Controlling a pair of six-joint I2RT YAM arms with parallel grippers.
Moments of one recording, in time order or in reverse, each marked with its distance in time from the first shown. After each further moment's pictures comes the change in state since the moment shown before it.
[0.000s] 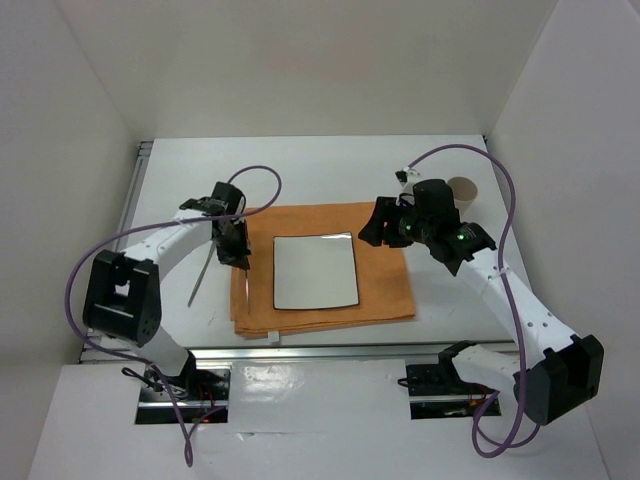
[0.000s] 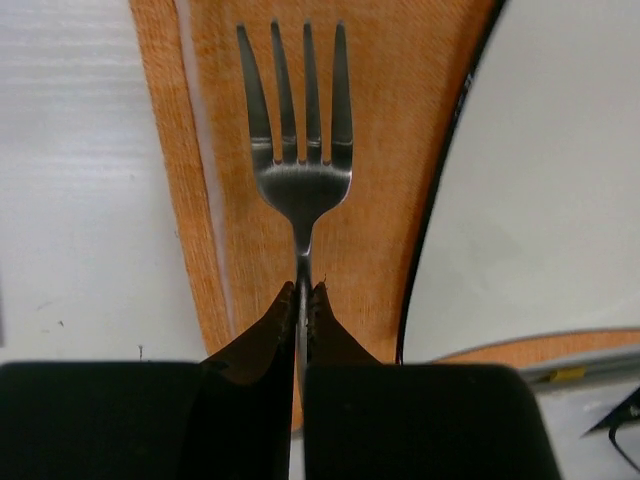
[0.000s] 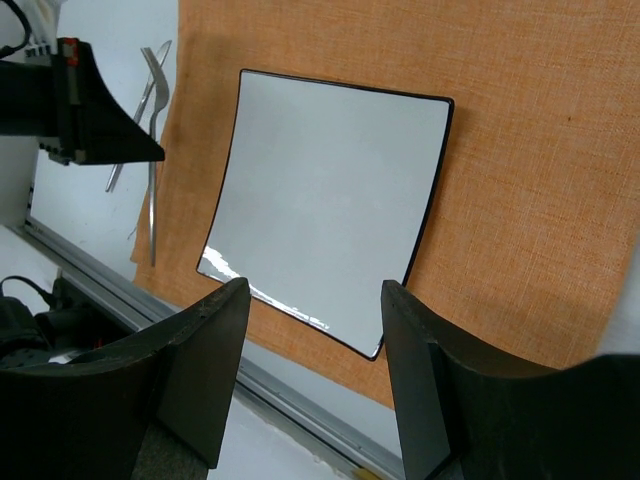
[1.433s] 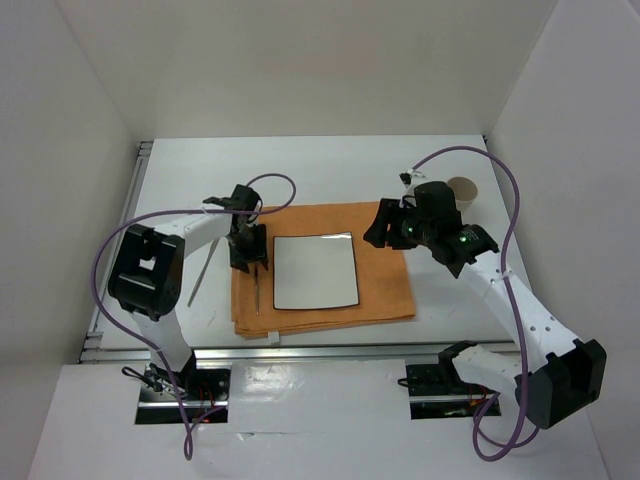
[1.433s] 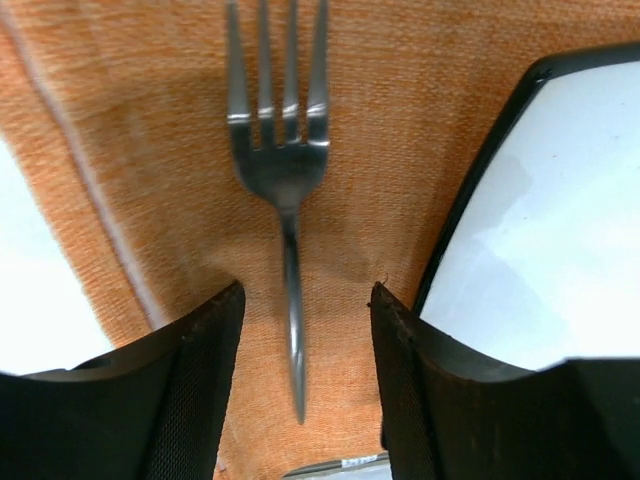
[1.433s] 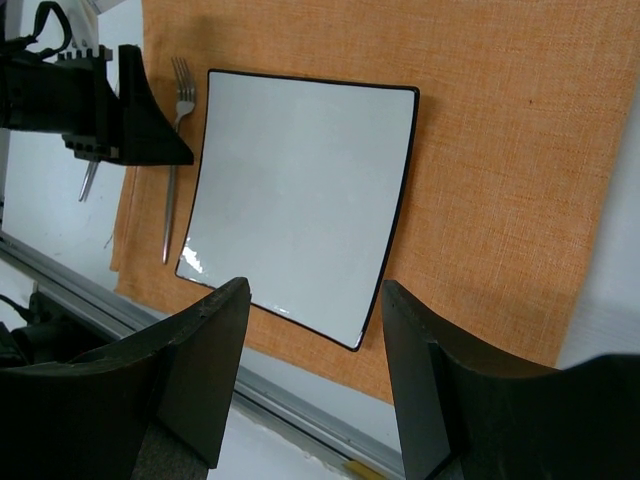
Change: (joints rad) left arm -0.045 0.229 0.068 0.072 -0.010 -0.035; right arm 0.002 -0.020 -0.003 -0.039 0.068 0.005
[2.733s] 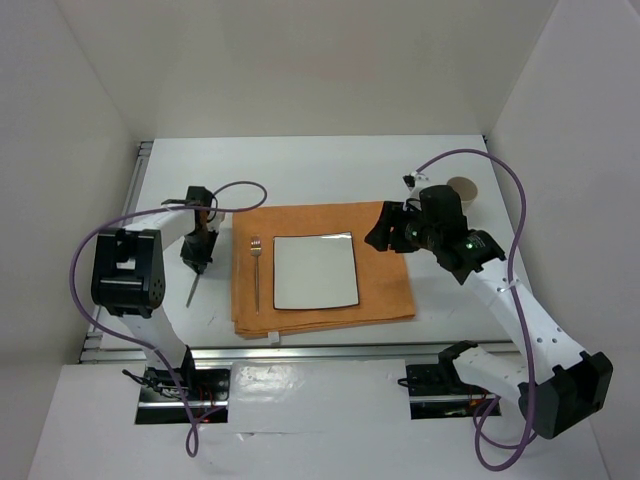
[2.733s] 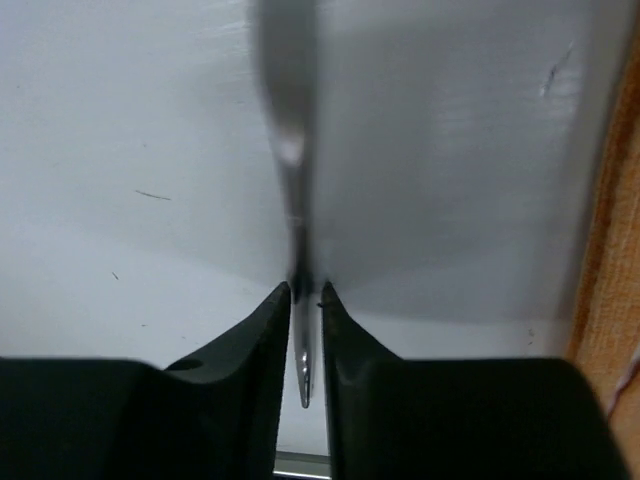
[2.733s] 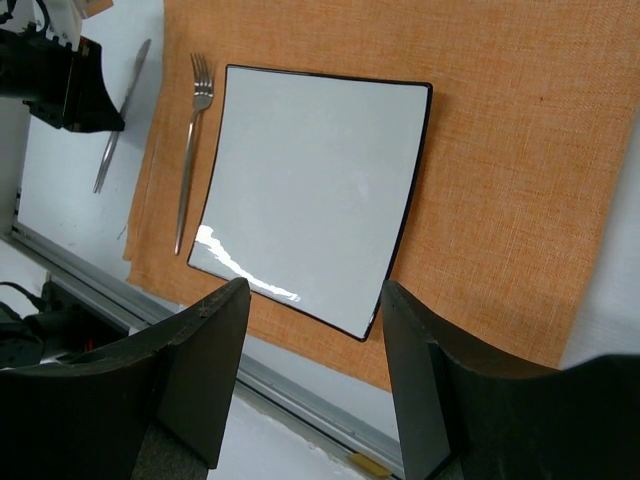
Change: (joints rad) left arm 0.277 -0.022 -0.069 -0.019 -0.253 0.576; right arm 0.000 -0.054 -0.014 -0.016 -0.019 0.000
